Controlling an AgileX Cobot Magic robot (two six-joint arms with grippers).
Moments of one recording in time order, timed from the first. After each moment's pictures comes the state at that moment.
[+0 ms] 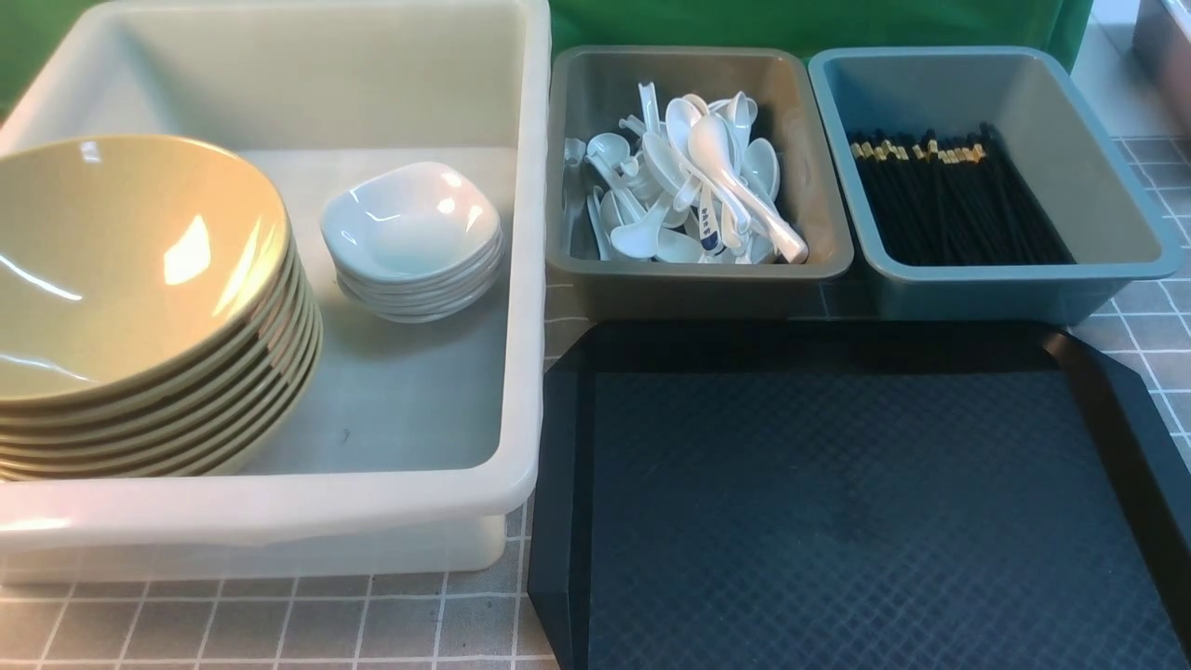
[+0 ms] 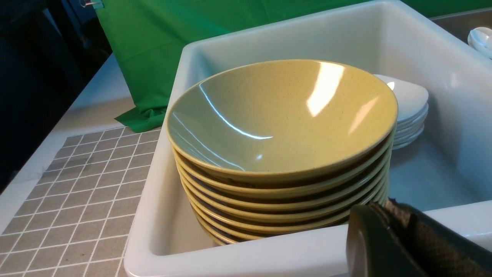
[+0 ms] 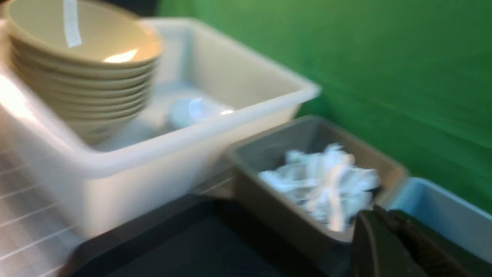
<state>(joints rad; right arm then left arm) 0.54 0.35 -0.44 -0.12 0.09 -0.09 0.00 0.02 -0.52 0.07 0.80 0.17</state>
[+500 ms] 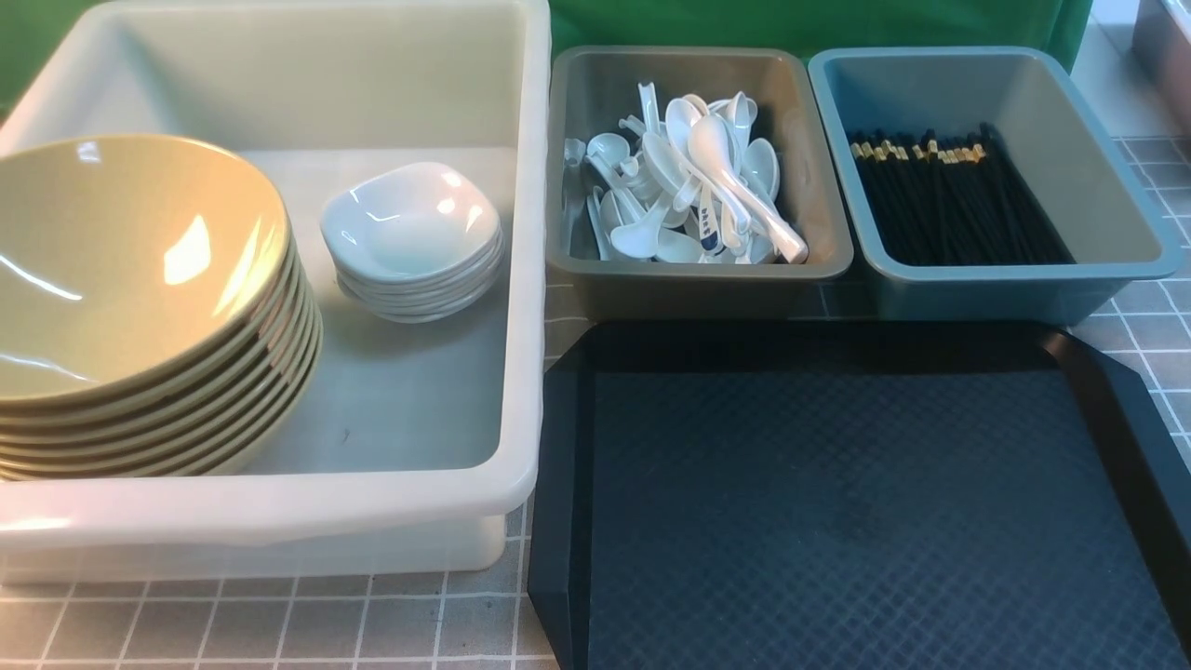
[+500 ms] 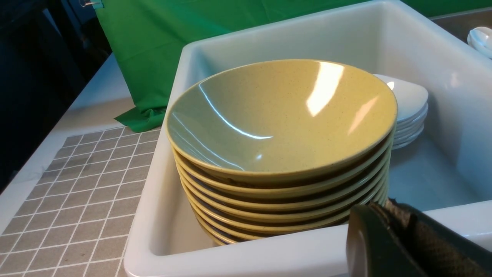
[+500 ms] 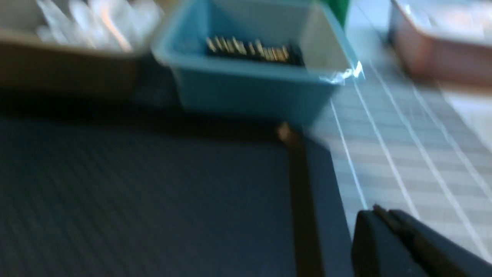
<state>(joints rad) -0.02 0.00 -0.02 -0.12 0.23 0.06 0.00 0.02 -0.52 0.07 0.80 0.17</state>
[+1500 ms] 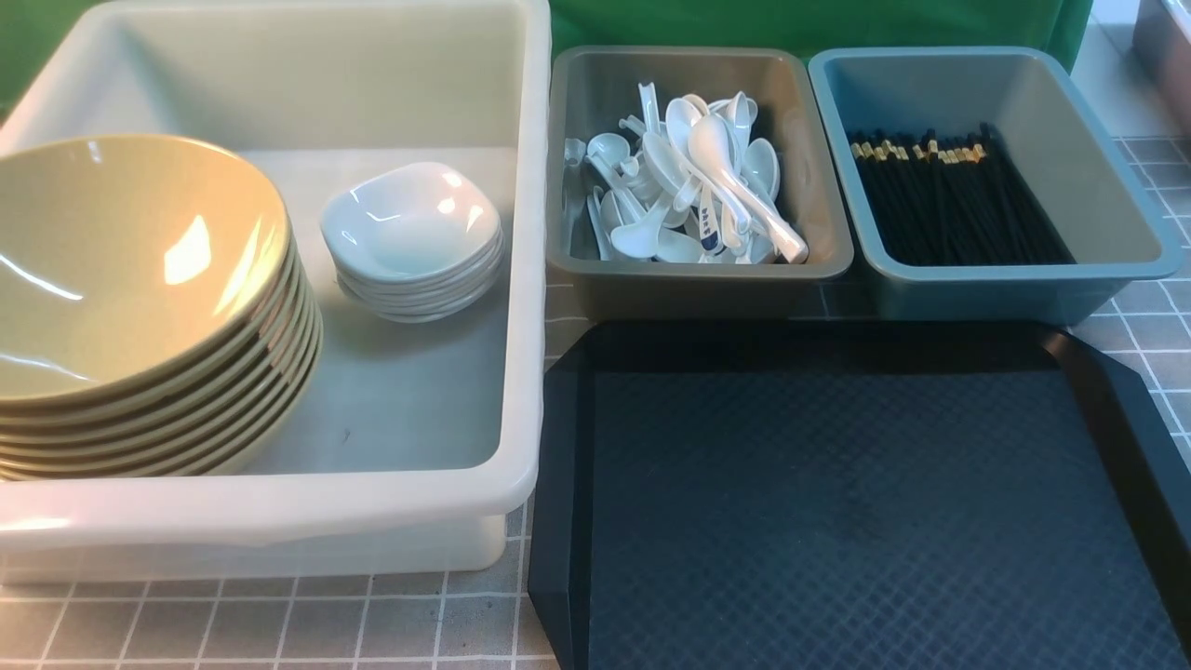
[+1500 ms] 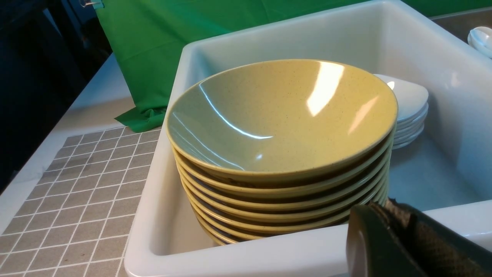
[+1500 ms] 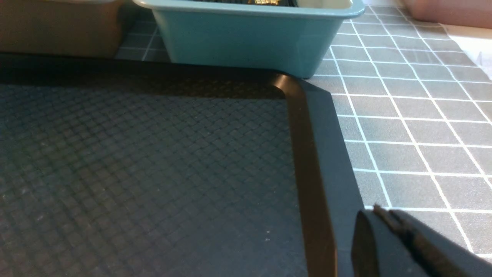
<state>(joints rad) -0.02 -0.01 0.01 -0.12 0.27 0.11 0.00 0.02 -0.52 0.07 0.80 0.17</state>
